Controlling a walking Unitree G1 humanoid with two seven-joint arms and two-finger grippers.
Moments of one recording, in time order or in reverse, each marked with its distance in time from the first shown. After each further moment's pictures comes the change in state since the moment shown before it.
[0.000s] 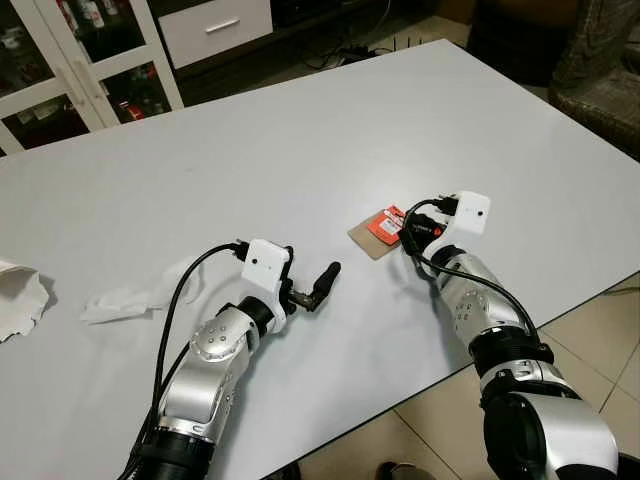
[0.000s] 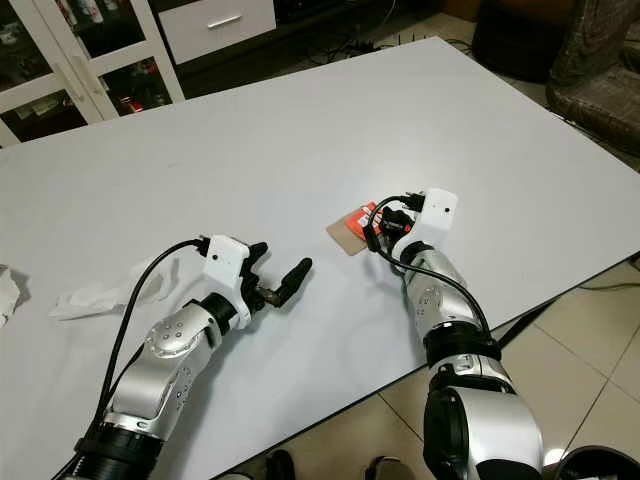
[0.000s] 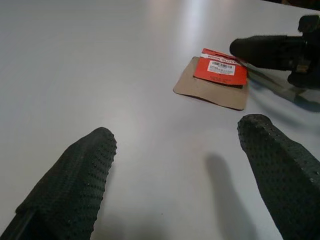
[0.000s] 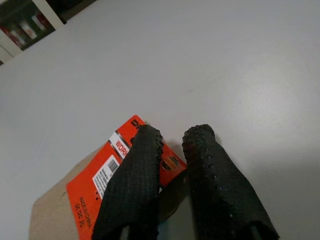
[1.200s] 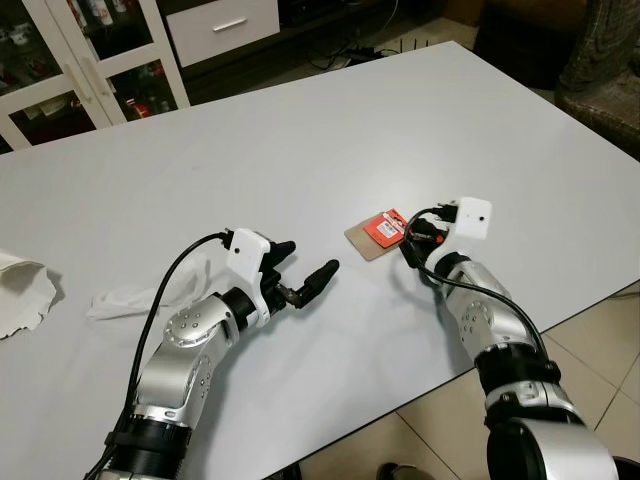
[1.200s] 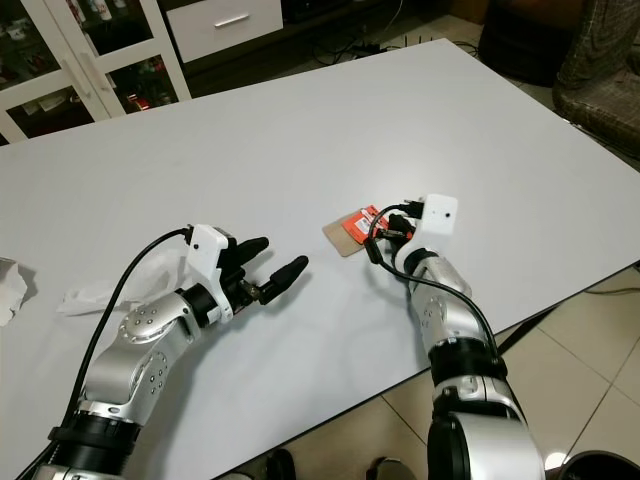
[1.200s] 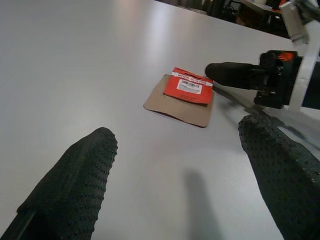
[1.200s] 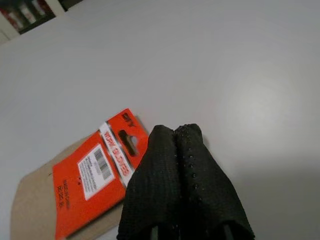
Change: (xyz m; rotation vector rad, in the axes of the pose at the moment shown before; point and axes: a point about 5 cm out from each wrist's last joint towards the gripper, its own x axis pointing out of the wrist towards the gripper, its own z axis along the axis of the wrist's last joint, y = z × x) left arm -0.008 0.017 0.013 -0.064 -0.021 -0.178; right arm -0.013 -0.002 -0.003 -0.088 -0.013 0.005
